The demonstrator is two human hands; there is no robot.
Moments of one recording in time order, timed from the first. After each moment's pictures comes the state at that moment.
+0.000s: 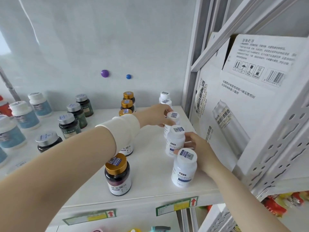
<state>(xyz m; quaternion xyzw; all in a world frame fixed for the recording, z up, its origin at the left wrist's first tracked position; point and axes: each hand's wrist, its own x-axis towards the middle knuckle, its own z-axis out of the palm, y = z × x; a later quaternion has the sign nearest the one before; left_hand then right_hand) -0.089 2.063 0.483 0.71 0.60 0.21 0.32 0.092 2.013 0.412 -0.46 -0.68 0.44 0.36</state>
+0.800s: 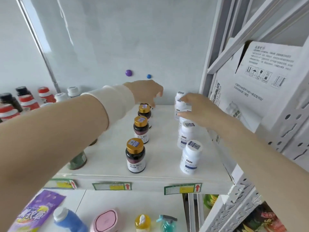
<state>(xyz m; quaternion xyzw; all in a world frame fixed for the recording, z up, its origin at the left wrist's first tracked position) -0.133 1.985 0.571 0.73 0.69 0.00 -0.01 0.058 2.002 0.534 -0.42 -0.87 0.13 0.20</state>
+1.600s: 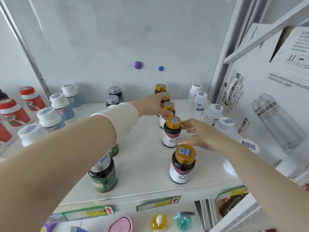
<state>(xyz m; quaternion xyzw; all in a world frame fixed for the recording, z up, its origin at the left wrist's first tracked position) -0.223 2.014 0.497 0.74 0.64 0.13 0.18 -0.027 1.986 0.453 -0.50 -0.79 0.33 0.14</state>
